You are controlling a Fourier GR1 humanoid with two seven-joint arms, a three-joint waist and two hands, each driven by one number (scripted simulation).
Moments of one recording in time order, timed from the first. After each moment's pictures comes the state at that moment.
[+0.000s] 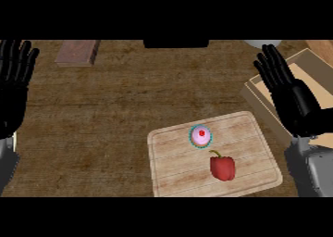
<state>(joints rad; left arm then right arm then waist) -0.27 0.51 -0.05 -1.63 0.34 0.18 -0.14 -0.32 -0.20 -0.01 -1.63 -0.16 0.07 0.09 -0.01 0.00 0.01</state>
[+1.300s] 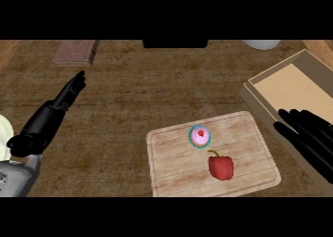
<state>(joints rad) -0.21 0.52 -0.24 -1.54 0.14 0.04 -0.10 0.04 -0.77 0.17 -2.34 0.50 0.28 0.25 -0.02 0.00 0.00</state>
